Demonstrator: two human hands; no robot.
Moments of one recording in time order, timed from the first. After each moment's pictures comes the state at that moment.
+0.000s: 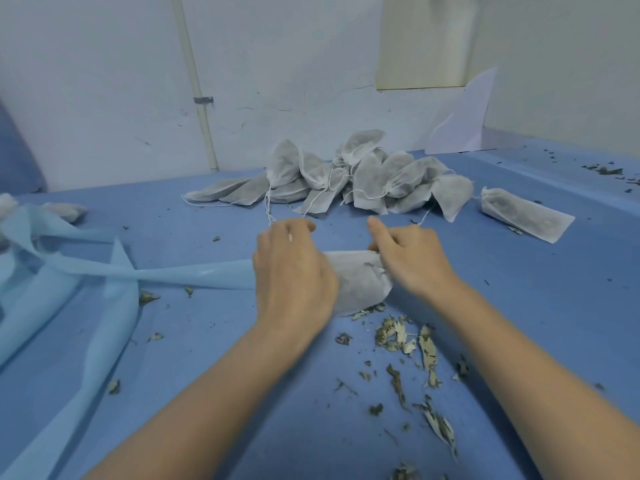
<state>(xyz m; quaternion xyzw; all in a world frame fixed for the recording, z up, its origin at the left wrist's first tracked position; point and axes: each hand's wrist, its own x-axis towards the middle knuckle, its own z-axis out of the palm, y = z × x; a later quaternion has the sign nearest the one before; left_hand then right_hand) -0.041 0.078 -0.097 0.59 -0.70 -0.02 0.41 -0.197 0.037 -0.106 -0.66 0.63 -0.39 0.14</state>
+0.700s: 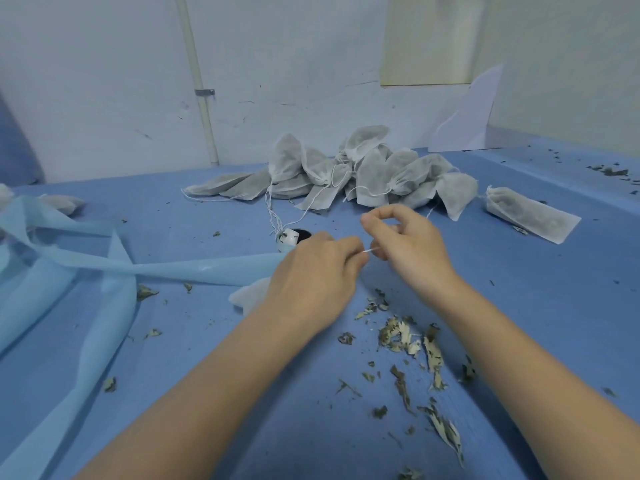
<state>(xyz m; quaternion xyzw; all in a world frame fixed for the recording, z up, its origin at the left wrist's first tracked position) -0.044 0.071 -0.091 0.51 -0.81 -0.04 0.28 -0.184 0.047 -0.099 -0.58 0.55 -0.52 0.29</state>
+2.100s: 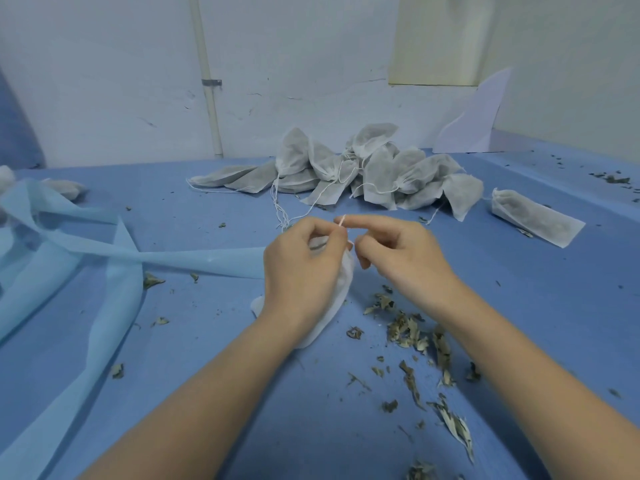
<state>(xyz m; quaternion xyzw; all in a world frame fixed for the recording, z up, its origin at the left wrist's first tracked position) -0.037 0.073 -0.103 0.50 -0.58 -0.27 0.58 -0.164 0.072 -0.092 -0.69 0.49 -0.46 0.26</state>
